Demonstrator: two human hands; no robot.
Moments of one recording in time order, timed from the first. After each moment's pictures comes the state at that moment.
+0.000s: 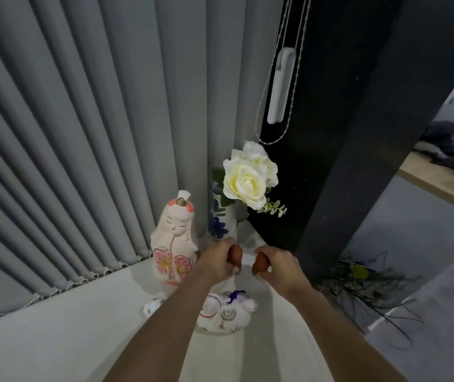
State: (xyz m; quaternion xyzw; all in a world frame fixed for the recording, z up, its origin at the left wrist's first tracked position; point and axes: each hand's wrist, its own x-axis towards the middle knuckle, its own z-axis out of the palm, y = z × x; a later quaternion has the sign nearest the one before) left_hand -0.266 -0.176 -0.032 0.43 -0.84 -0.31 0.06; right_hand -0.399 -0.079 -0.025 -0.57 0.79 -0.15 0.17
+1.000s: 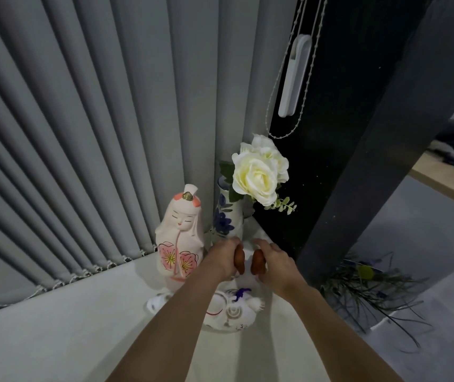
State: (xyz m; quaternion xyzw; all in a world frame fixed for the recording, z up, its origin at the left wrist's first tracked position) left_hand -0.272 -0.184 -0.049 0.45 -0.83 -0.34 0.02; right_hand -0.387 -0.092 -0.032 -0.57 0.79 -0.10 0.19
